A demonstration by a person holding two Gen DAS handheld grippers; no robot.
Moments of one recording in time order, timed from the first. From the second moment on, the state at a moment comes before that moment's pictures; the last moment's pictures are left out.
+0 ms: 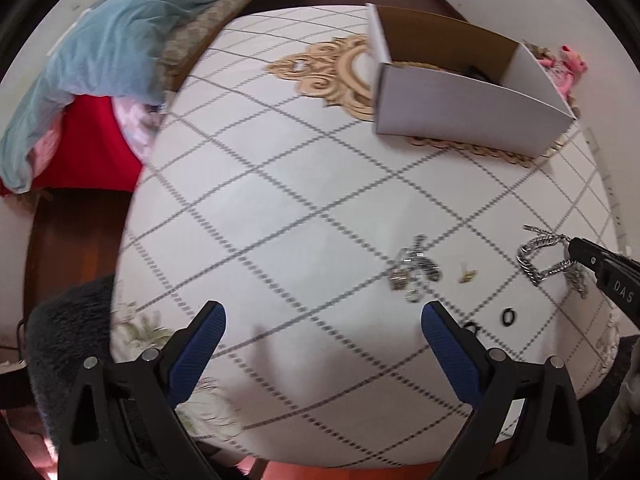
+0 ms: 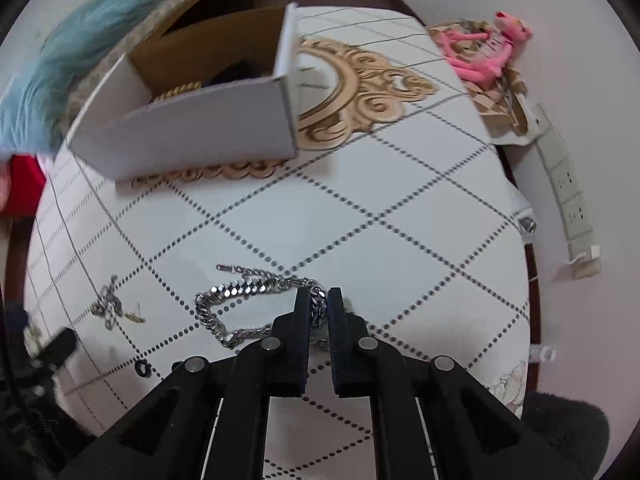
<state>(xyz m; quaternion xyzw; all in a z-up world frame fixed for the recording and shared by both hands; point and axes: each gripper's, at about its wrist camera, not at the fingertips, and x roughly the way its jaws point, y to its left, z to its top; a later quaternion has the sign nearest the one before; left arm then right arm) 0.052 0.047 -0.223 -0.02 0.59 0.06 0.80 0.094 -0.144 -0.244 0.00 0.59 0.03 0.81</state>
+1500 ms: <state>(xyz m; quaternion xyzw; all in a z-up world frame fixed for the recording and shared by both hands) 0.085 0.037 -0.089 -0.08 0.49 -0.09 0.87 0.100 -0.132 -0.133 0.04 0.53 0.12 0.84</state>
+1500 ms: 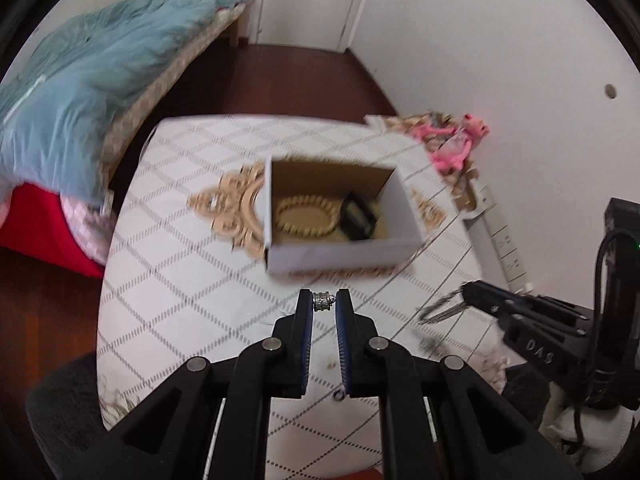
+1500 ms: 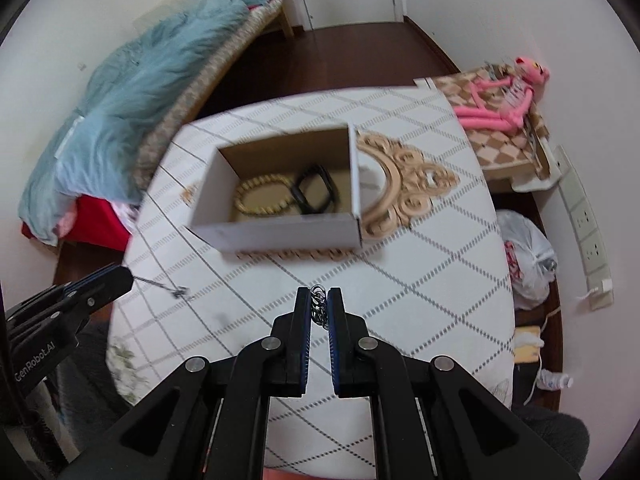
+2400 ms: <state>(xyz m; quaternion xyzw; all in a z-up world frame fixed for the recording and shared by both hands) 0.253 0.045 -0.126 -0.11 0.56 -0.09 0.82 0.282 -0.111 -0.136 0.05 0.58 0.12 0.81</state>
